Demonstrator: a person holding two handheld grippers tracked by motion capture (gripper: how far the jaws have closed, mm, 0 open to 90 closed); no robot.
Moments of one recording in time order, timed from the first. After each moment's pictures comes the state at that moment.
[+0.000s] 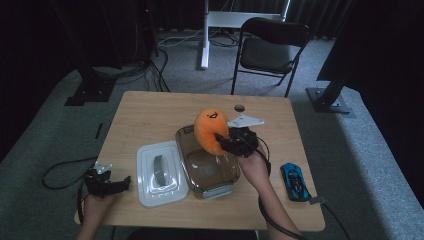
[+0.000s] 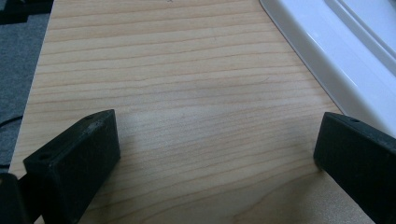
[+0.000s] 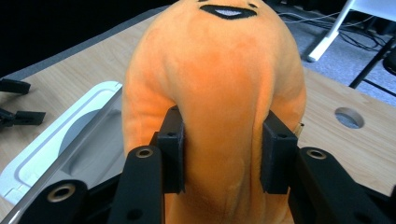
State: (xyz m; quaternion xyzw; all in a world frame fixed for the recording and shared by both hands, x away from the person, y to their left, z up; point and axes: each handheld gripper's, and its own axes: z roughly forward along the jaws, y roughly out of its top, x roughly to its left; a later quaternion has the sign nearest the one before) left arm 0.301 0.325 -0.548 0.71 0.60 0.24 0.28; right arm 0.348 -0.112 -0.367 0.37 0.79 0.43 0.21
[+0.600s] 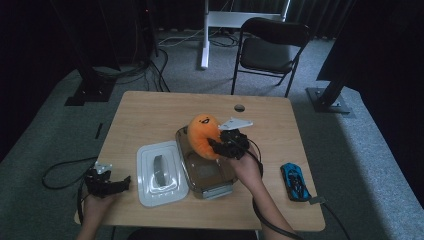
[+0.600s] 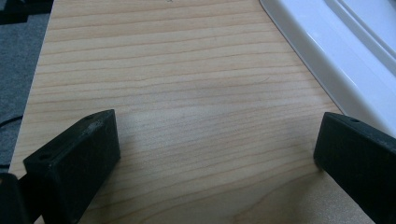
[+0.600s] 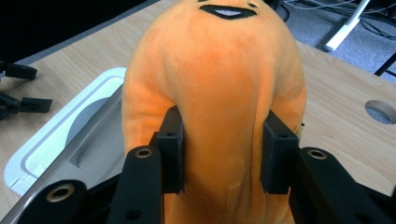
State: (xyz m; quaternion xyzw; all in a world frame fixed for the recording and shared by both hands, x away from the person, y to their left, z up) left arm 0.301 0.325 -0.548 0.71 0.60 0.24 0.28; right arm 0.354 -0.095 -0.386 0.37 0.81 0.41 0.19
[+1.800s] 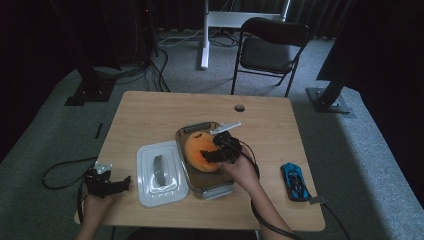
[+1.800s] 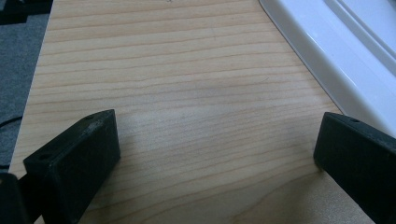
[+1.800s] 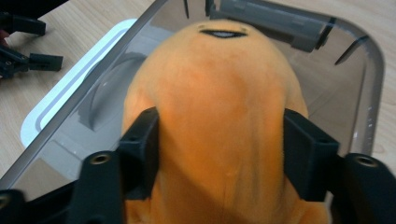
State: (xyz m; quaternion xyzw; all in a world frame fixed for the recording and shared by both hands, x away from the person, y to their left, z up) left arm 0.302 0.325 -0.548 0.71 0.60 0.24 0.28; right arm 0.368 -0.081 -0.415 0.37 0.85 0.36 0.11
